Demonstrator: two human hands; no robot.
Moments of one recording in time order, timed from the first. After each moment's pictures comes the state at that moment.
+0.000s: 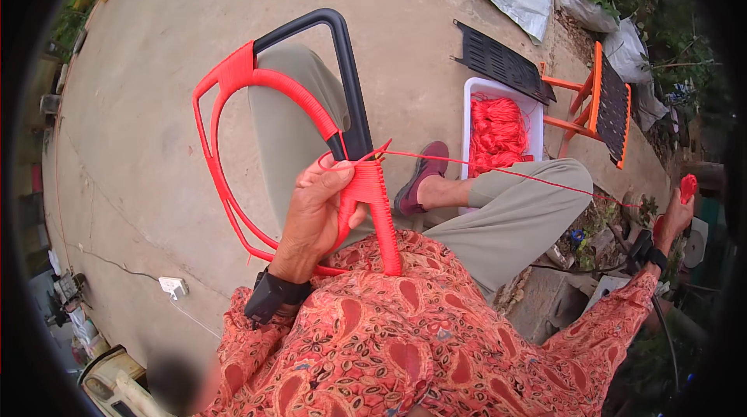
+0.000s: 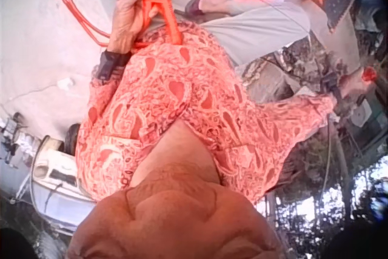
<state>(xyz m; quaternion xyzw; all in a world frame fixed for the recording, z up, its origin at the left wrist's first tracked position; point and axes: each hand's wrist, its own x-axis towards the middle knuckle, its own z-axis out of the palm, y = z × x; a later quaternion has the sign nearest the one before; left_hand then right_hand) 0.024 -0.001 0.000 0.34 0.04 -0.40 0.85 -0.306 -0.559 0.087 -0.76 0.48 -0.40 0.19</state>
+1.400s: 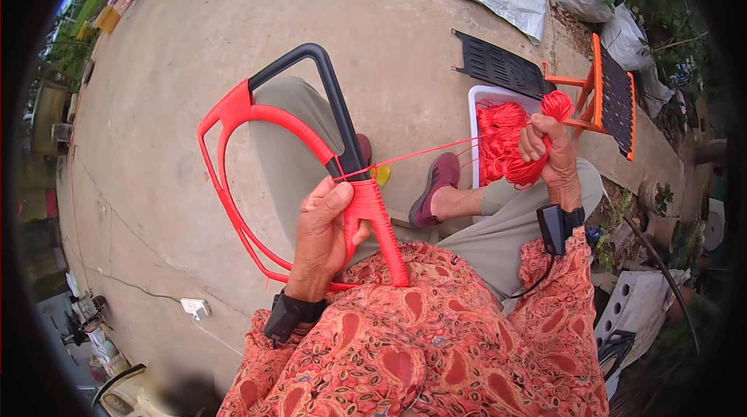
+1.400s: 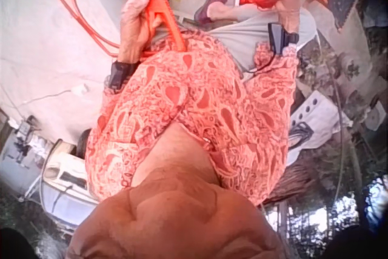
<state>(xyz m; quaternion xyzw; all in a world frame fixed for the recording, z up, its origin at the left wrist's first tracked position) 0.024 -0.006 0.010 0.37 0.04 -0.39 0.84 -0.075 -0.338 -0.014 -0.51 0.21 -0.11 0.82</state>
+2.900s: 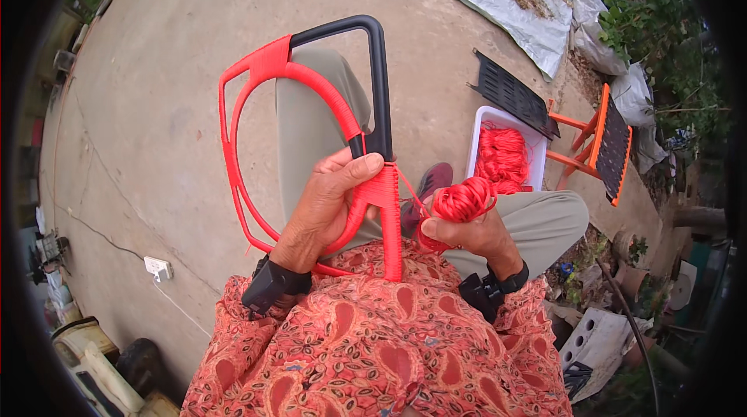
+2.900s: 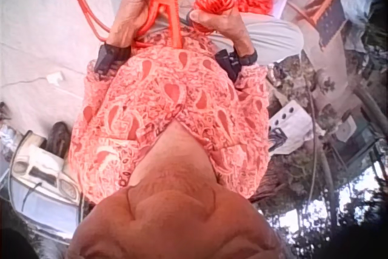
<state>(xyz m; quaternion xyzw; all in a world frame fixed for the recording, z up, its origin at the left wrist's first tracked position) 0.035 -0.004 0.016 0.40 0.07 -0.42 0.81 -0.068 -0.198 0.041 -0.70 0.15 0.15 0.69</state>
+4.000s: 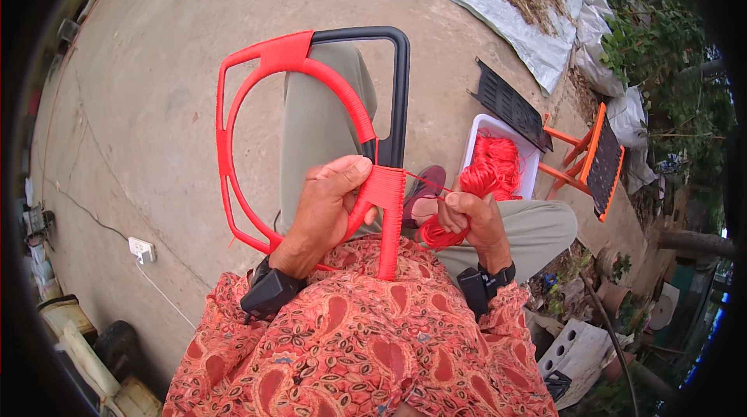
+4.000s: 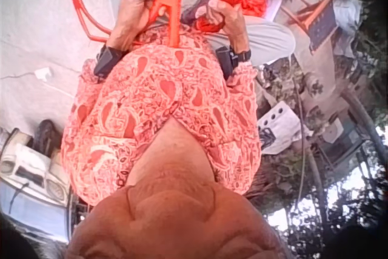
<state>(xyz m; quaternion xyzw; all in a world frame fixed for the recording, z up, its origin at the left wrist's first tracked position) 0.015 0.006 0.006 0.40 0.05 -0.37 0.84 -0.076 -0.212 -0.014 -0.50 0.15 0.07 0.85</state>
